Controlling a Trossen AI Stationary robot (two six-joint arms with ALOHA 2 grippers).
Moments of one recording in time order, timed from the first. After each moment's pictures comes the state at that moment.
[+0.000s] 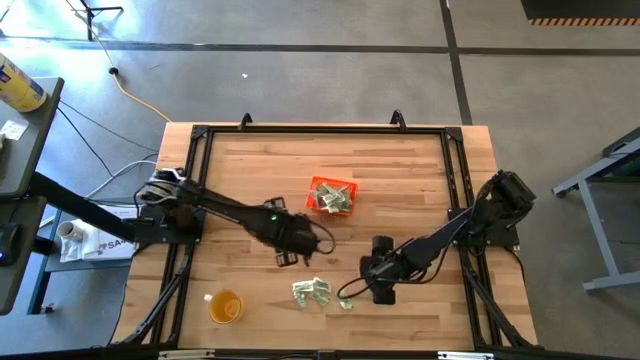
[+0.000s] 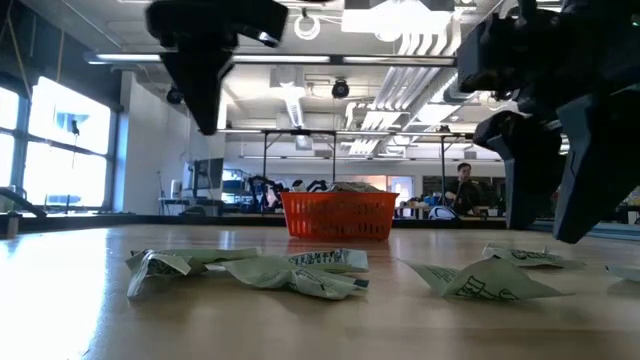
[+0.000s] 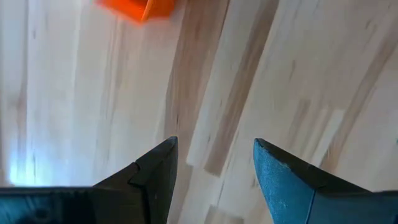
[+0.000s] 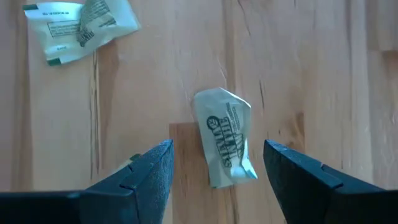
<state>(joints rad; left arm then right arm) -0.28 1.81 1.51 -1.25 -0.35 -0.53 0.52 1.73 0.98 -0.48 0.18 0.55</state>
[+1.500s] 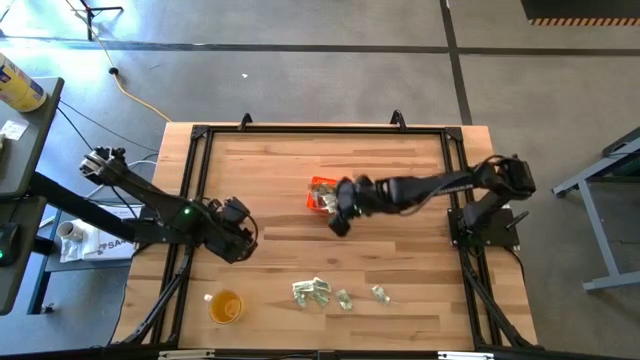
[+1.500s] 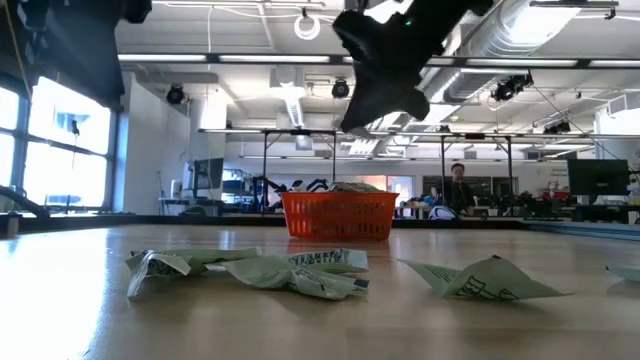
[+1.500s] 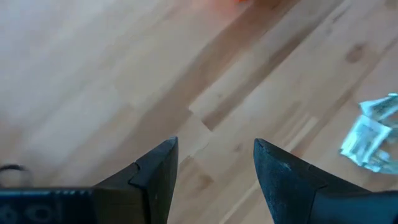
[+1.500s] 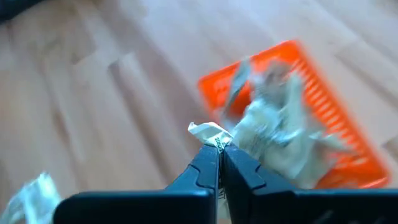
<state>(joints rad) -0.52 1.17 0.98 -1.12 -0.48 -1.27 0.05 1.64 1.18 -0.41 0.23 0.58</state>
